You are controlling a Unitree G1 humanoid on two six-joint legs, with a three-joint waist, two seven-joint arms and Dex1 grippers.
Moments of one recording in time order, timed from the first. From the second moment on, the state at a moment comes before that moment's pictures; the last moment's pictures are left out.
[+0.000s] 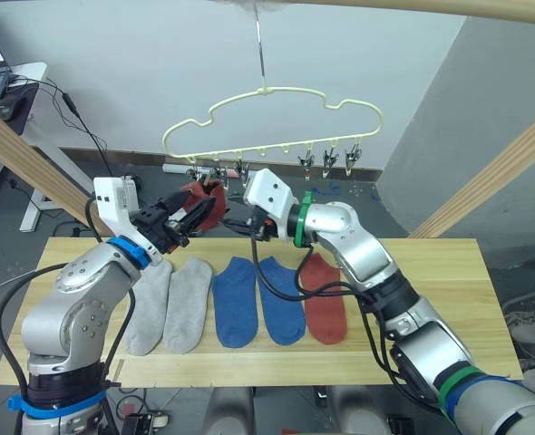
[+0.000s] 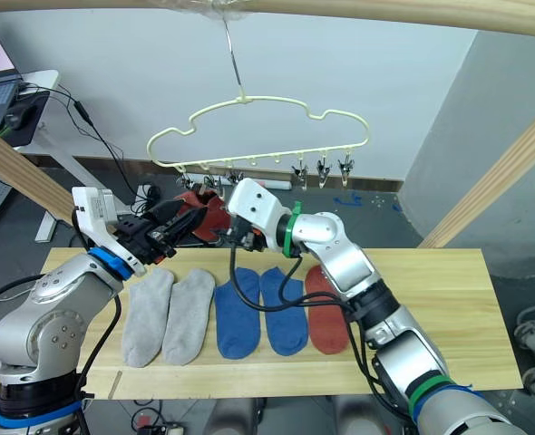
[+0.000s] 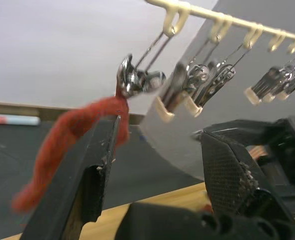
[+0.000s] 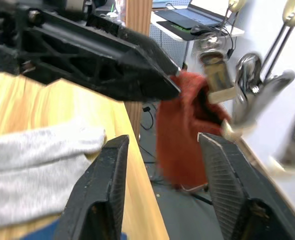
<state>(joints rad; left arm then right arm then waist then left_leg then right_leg) -0.22 0.53 0.27 -0.39 -0.61 0.61 -0.44 -0.78 -0.13 0.39 0.12 0.03 0.29 0.76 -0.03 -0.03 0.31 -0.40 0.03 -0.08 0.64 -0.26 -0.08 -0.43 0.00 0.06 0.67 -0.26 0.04</state>
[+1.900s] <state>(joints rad) -0.28 0.24 0.07 -0.11 -0.15 -0.02 -0.27 -0.62 -0.46 0.14 -0.38 0.32 0.64 0.78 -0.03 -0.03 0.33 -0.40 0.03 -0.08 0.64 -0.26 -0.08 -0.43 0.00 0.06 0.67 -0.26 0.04</state>
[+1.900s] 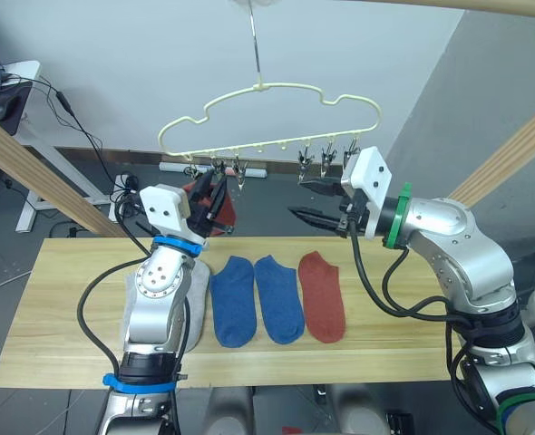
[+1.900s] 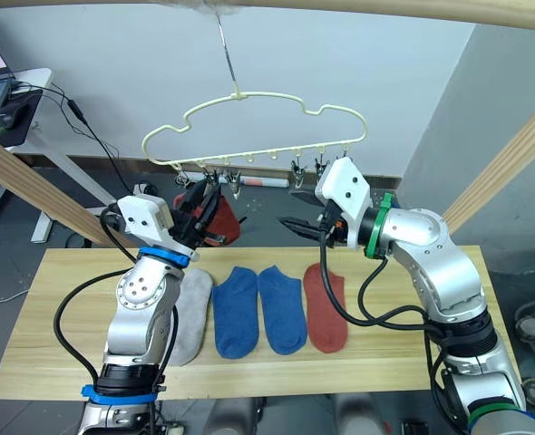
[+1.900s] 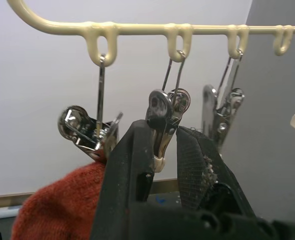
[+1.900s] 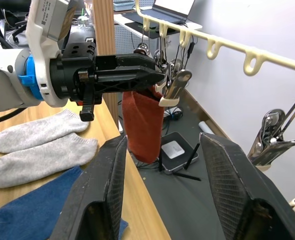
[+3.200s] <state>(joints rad) -0.34 0.23 0.09 -0.08 -0.20 -0.03 -0.30 -0.61 -0.46 0.14 -0.38 0.37 0.65 0.78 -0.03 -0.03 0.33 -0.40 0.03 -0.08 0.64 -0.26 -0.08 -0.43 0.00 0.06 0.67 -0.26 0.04</state>
